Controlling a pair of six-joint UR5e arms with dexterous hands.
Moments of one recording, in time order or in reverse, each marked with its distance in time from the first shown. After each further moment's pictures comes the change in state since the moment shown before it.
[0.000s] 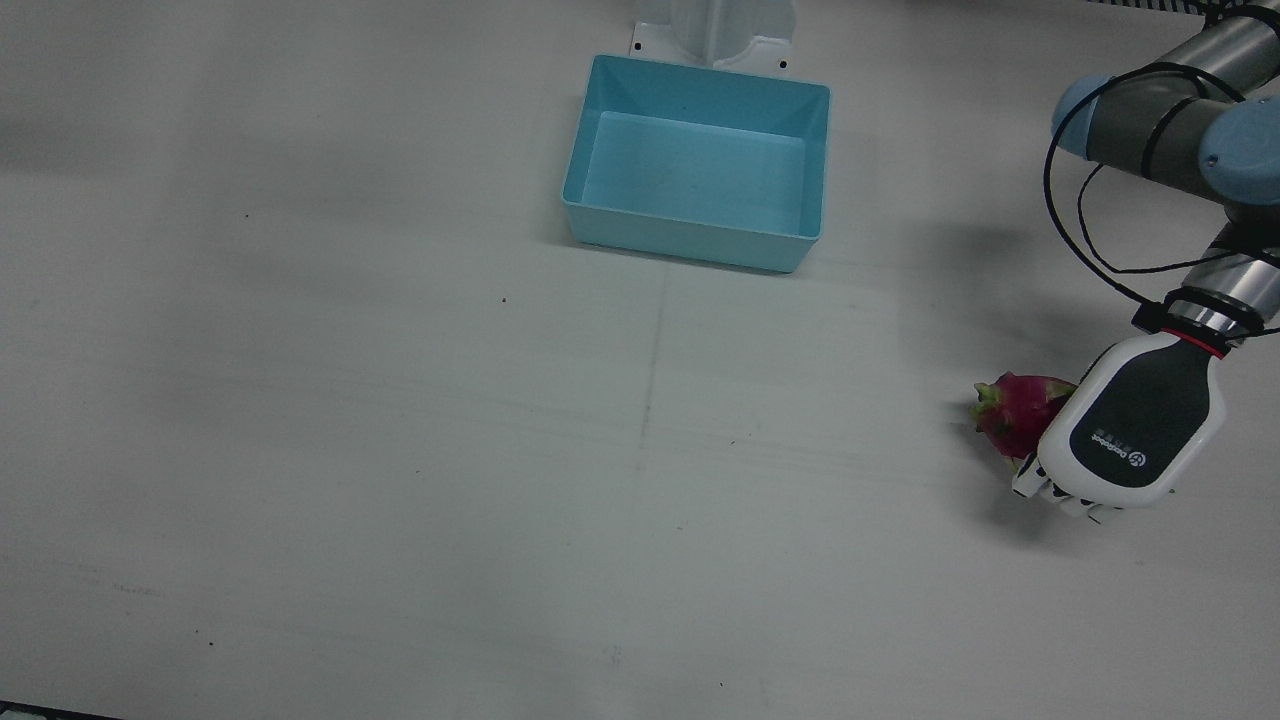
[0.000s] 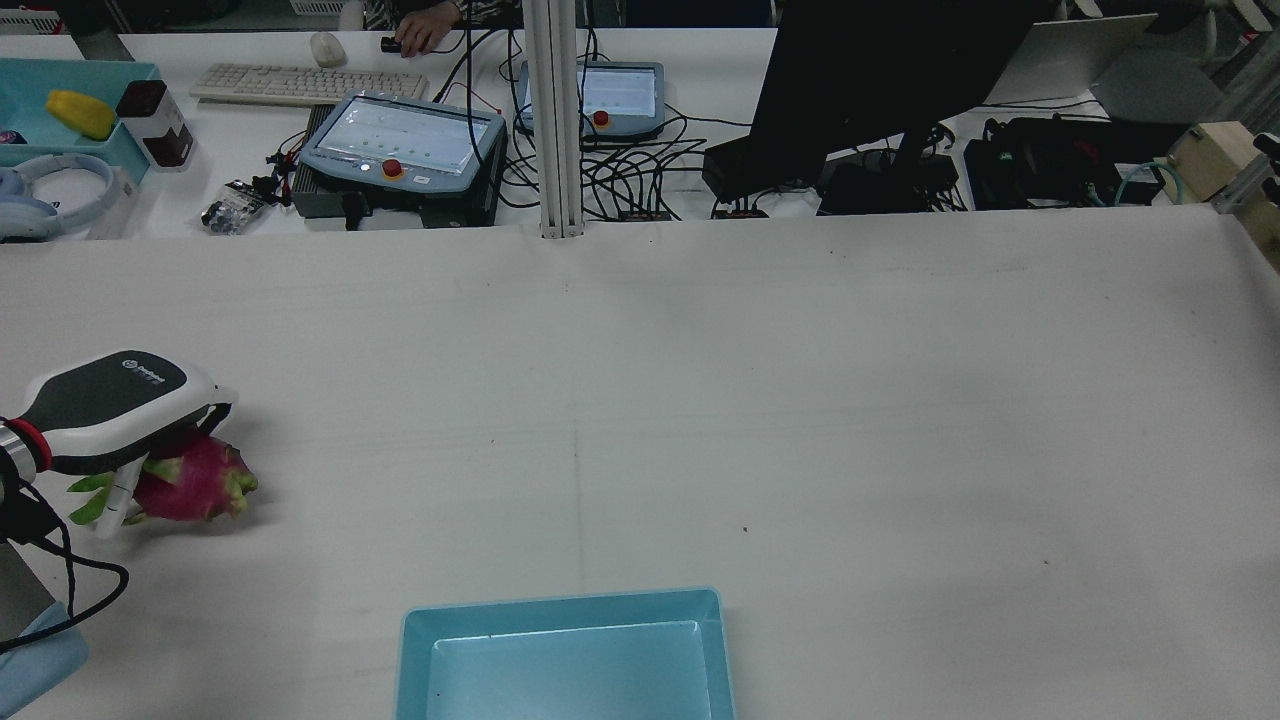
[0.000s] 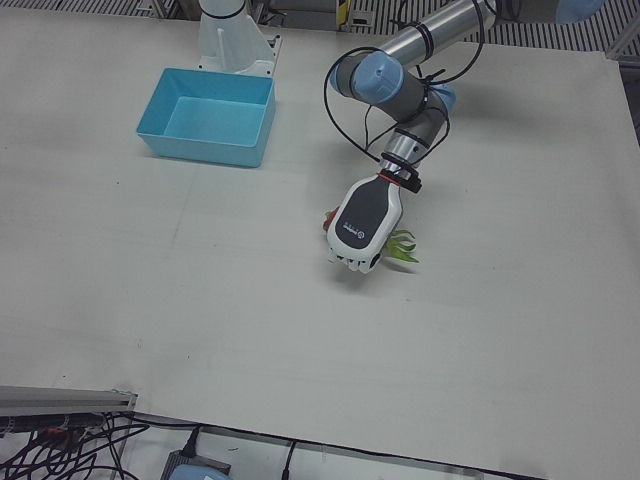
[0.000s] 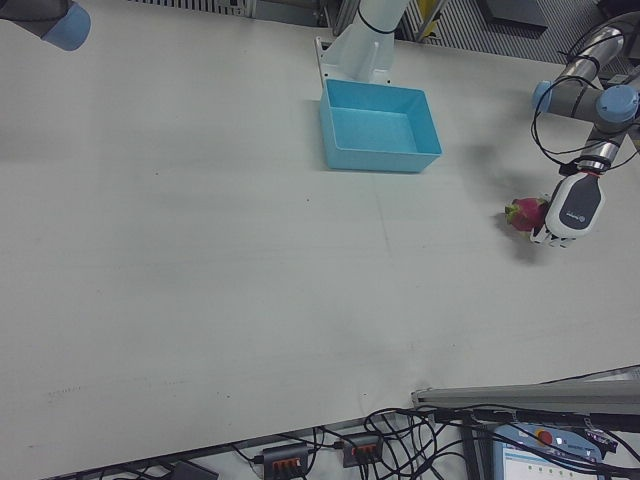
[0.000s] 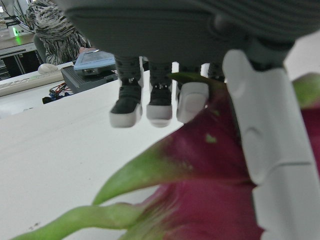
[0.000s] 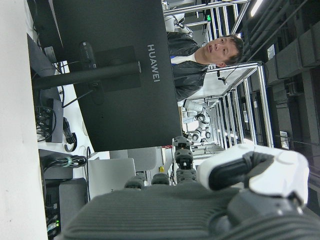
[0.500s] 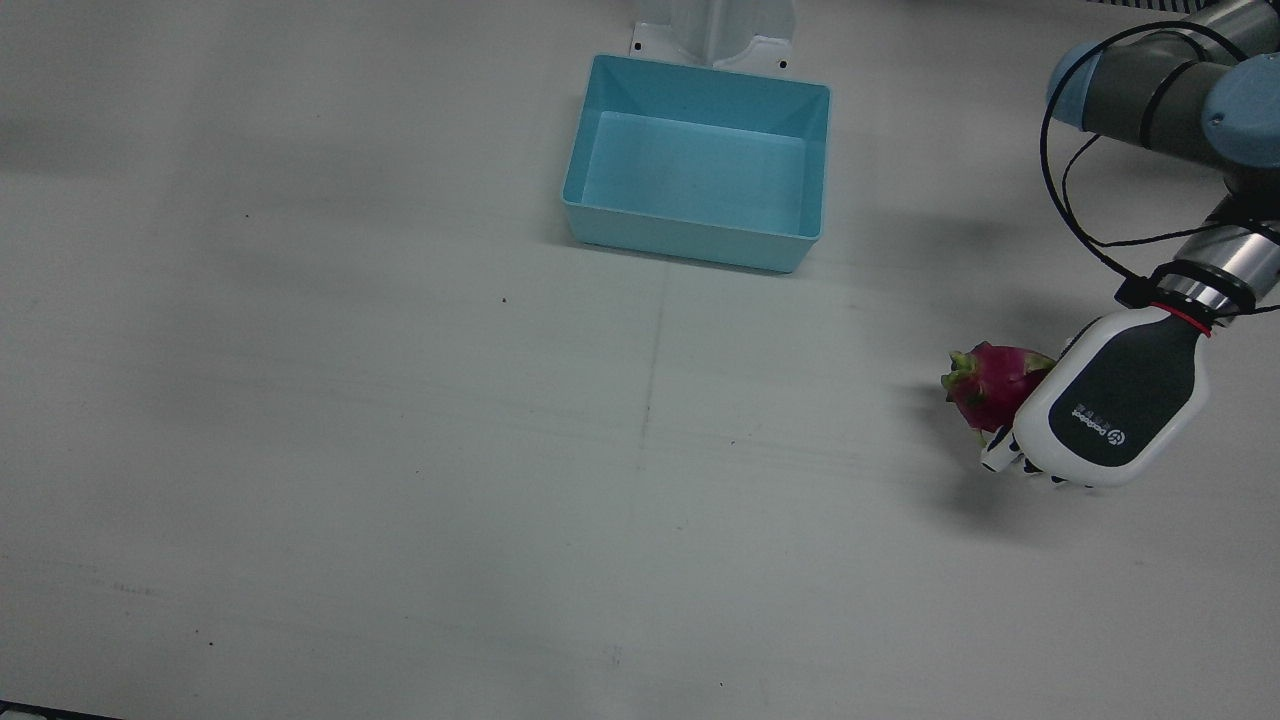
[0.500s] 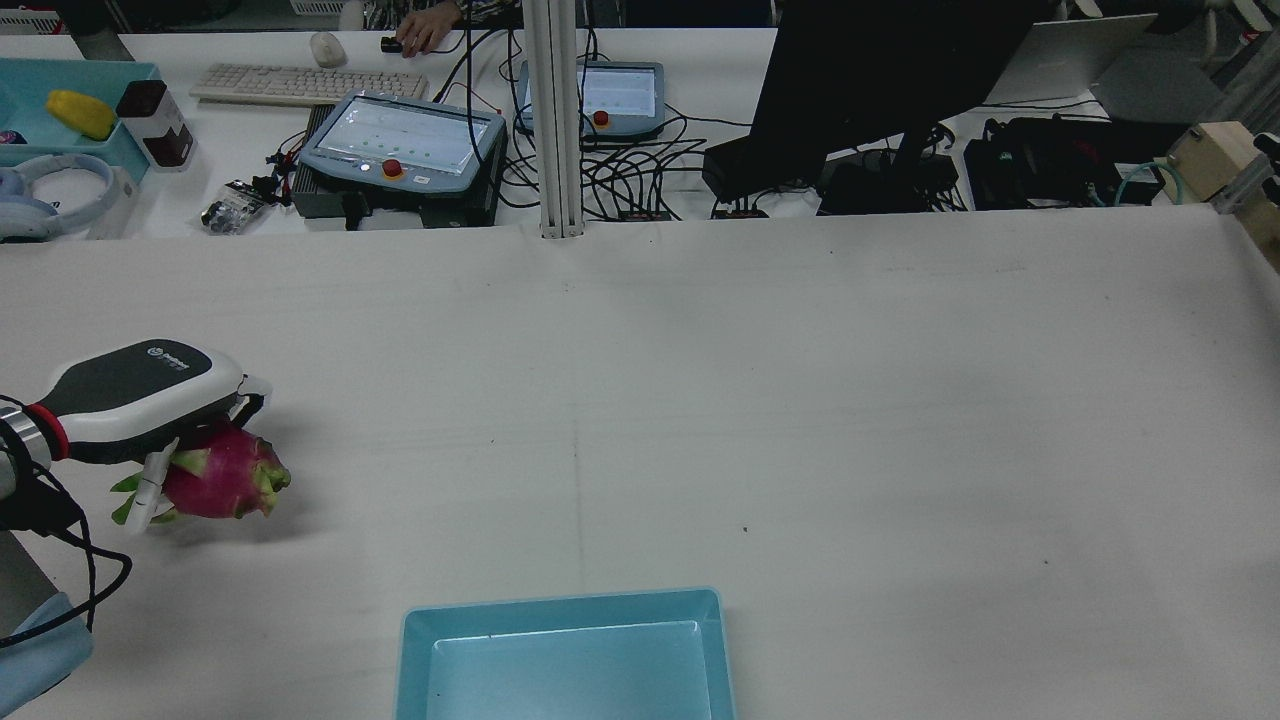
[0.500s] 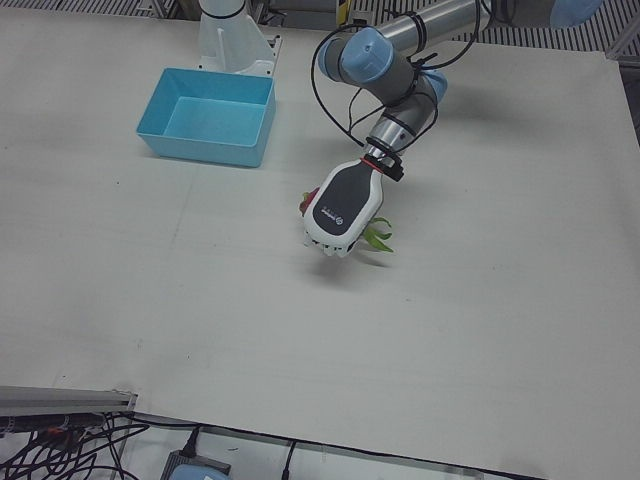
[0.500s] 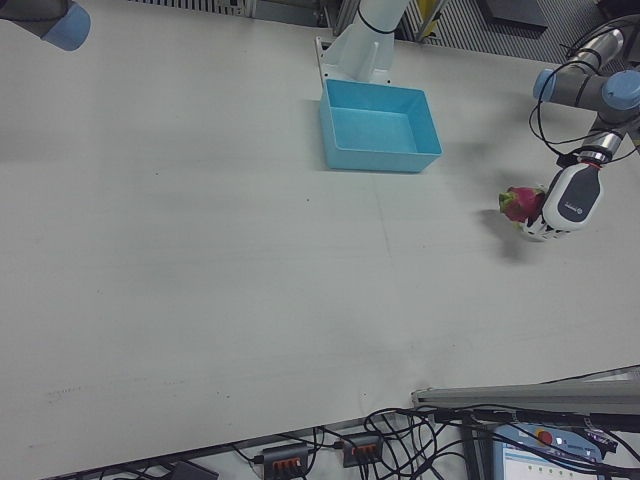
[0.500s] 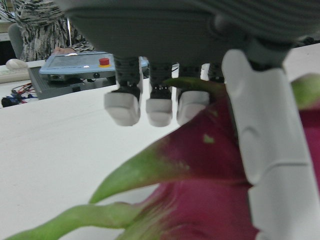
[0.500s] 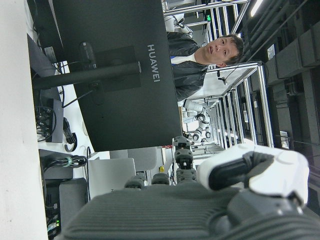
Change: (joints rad) left arm -0.005 -0.034 -0.066 0.032 0.067 -0.099; right arm 0.000 0.000 0.000 0.000 0.000 0.001
